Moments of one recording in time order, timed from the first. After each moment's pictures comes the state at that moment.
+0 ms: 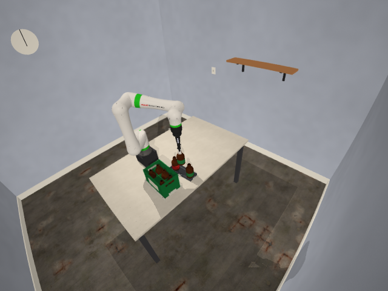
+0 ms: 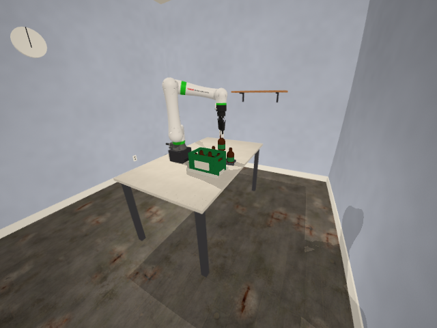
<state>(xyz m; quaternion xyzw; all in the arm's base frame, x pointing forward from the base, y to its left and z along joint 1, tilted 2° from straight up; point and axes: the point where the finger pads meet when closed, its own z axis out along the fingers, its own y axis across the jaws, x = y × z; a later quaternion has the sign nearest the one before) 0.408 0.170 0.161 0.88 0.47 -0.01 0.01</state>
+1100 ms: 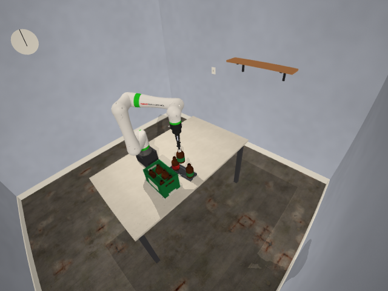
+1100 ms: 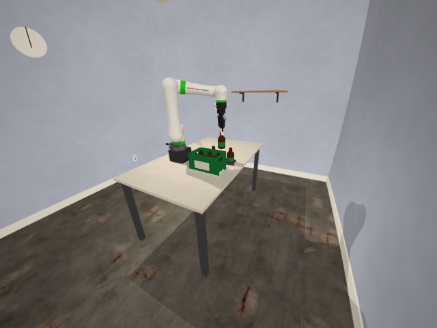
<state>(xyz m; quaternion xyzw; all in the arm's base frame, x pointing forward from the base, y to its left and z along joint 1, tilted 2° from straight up) 0.408 0.170 0.185 0.88 0.47 -0.01 0.01</state>
